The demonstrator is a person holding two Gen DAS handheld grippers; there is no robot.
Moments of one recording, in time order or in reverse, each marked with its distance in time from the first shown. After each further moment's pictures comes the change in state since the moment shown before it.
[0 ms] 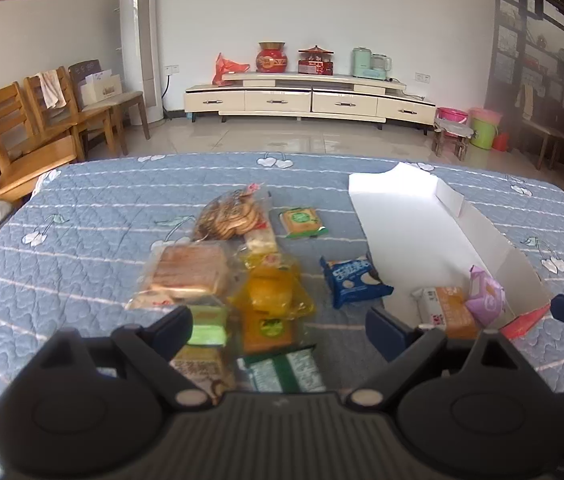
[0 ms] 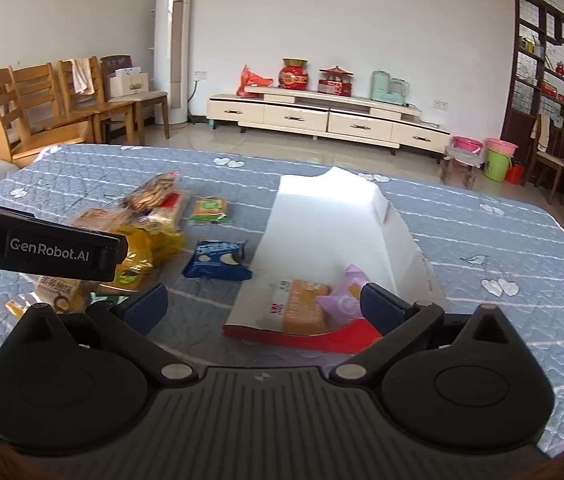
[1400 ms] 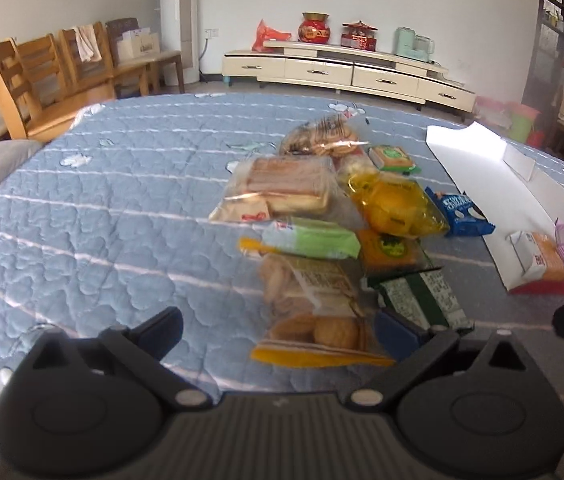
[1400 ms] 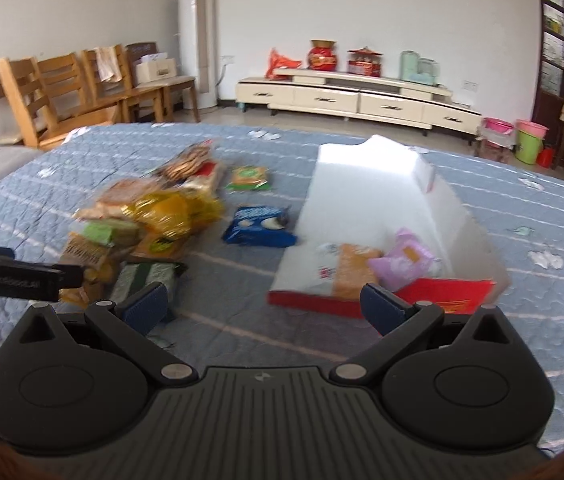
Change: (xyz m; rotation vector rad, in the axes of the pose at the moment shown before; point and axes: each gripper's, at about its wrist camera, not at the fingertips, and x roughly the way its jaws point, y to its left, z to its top) left arm 0.033 0.076 -0.058 -0.081 0.087 0.060; right arm 0.014 0.017 -0.021 -0.004 0.055 0.108
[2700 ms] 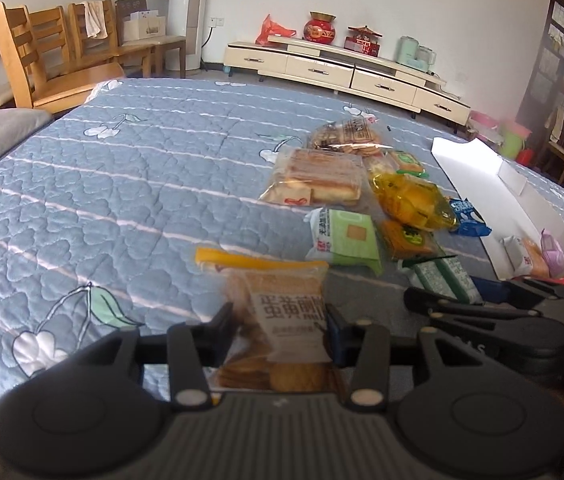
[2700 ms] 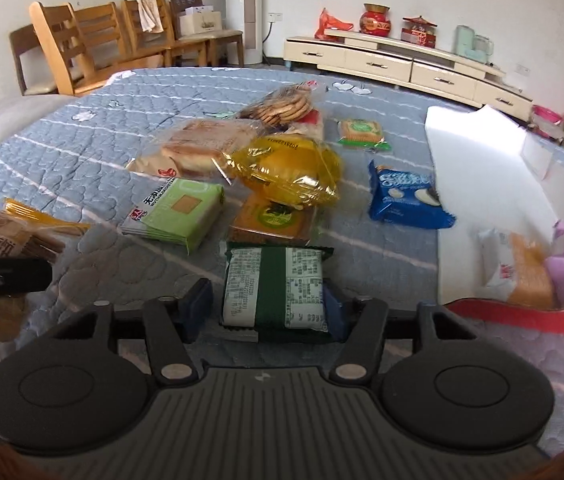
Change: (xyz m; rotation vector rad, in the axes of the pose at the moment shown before) left arm -0.031 0.051 -0.014 -0.083 0.011 -0.070; right arm 0.081 0.085 0.002 -0.066 0.129 0.092
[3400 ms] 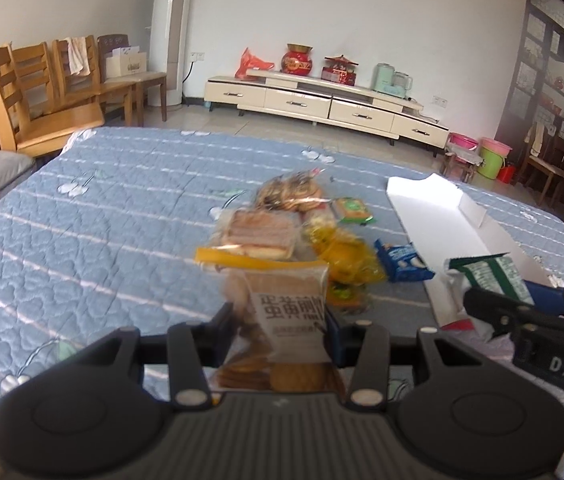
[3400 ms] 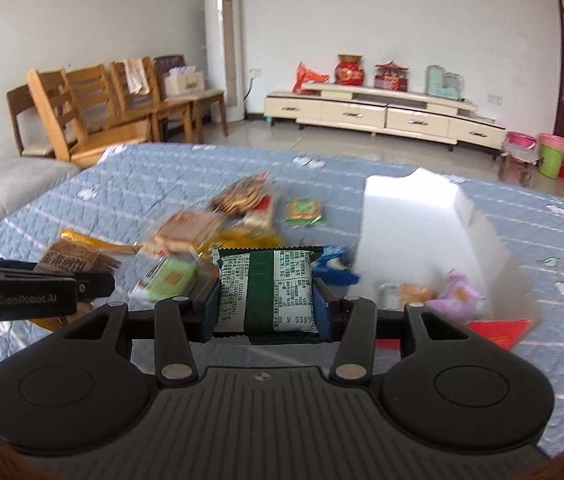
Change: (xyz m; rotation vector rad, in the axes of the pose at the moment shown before) left arm -0.028 -0.054 0.029 0.041 -0.101 -0.034; right arm -0.109 -0.042 0.014 0.066 -0.181 -0.028
